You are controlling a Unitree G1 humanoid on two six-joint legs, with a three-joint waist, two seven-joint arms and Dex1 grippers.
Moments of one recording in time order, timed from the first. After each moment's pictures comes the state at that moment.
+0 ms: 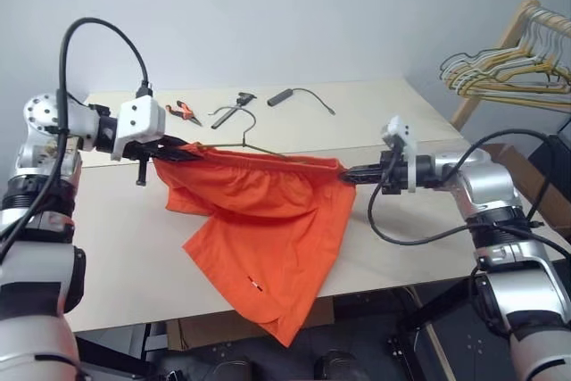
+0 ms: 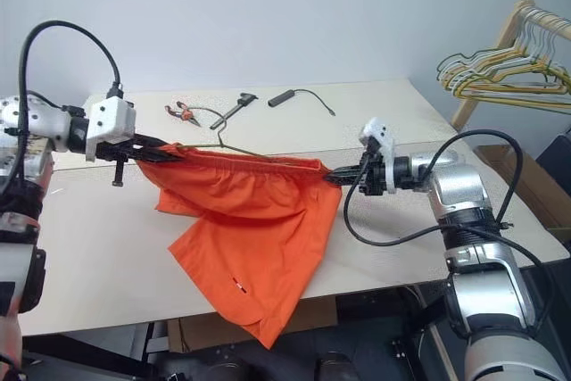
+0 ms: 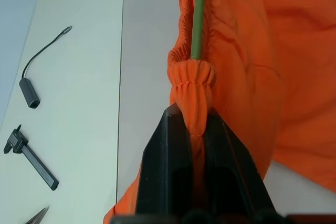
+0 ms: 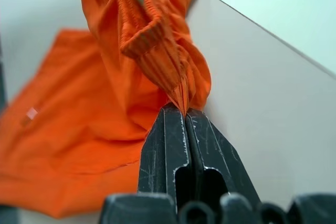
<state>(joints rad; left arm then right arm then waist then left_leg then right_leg) -1.00 0.87 -0.20 0.82 -0.16 -0.33 -1.53 -0.81 -0.65 0.17 0.37 0.23 0.43 1.25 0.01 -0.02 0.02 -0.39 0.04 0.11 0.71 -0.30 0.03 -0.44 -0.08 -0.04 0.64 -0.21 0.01</state>
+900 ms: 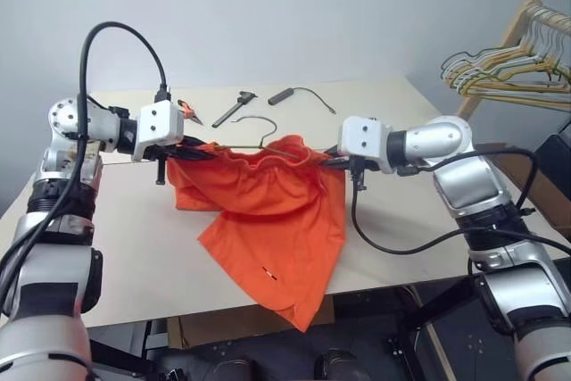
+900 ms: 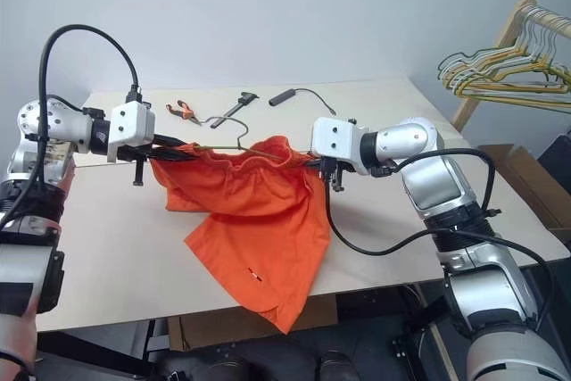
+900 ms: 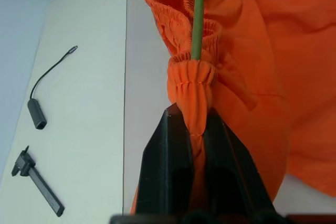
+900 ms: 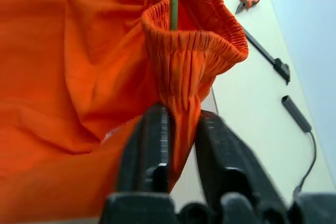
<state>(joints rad) -0.97 0.78 -0.14 0.76 -0.12 -0.34 -1.49 -0.84 -0.64 0.30 0.15 -0.03 0.16 1.12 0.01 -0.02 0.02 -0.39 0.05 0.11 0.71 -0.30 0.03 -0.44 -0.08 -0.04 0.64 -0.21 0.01</state>
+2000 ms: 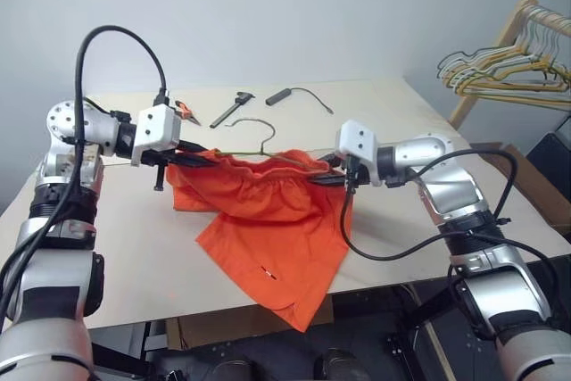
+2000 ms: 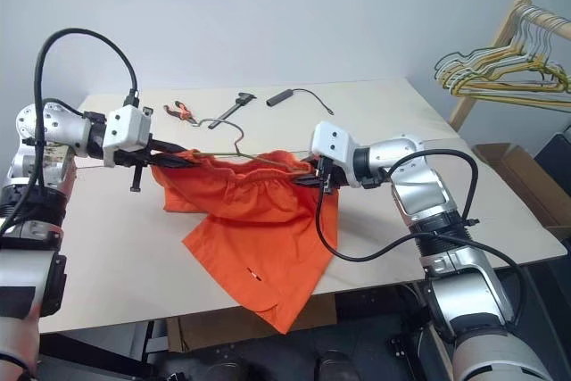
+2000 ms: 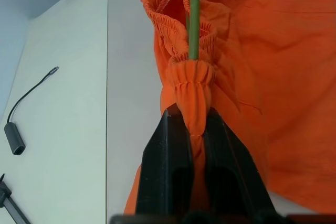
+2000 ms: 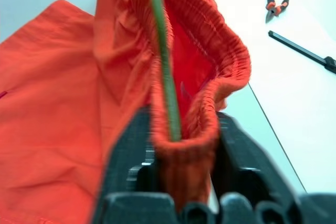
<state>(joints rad) -0.93 0.78 -0.10 0.71 -0.16 -0.32 -1.60 -0.81 -0.53 0.25 0.23 0.10 0.25 1.18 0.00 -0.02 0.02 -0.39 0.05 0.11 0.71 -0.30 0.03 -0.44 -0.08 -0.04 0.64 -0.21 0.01</state>
